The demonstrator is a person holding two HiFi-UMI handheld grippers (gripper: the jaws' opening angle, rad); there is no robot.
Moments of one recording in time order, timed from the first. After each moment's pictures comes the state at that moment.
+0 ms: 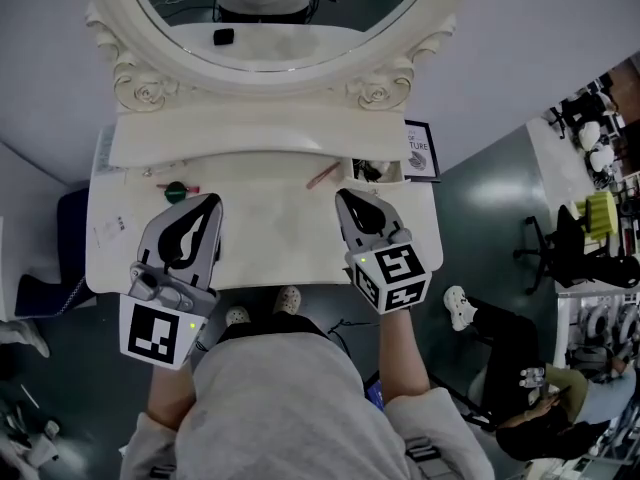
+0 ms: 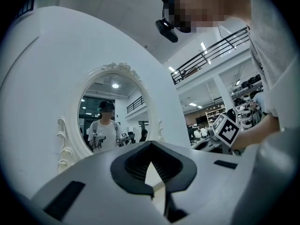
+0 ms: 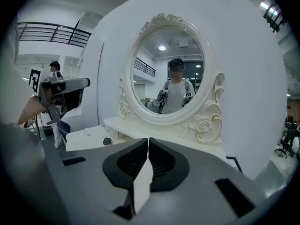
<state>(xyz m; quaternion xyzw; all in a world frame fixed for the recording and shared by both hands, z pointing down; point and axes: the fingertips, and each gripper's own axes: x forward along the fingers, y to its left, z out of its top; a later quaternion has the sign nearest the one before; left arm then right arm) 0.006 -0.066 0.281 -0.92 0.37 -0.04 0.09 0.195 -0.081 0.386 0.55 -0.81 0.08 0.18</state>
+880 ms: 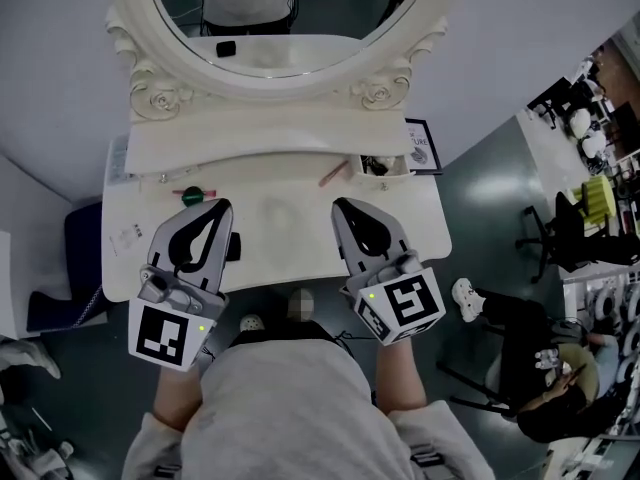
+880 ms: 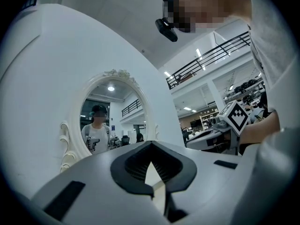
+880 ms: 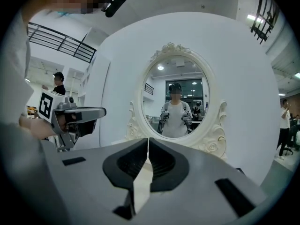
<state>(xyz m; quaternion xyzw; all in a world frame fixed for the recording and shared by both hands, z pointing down) -0.028 -0.045 0.270 -0.94 0.34 -0.02 0.10 0.122 -0.031 0.306 0.56 -0.82 0.01 0.08</state>
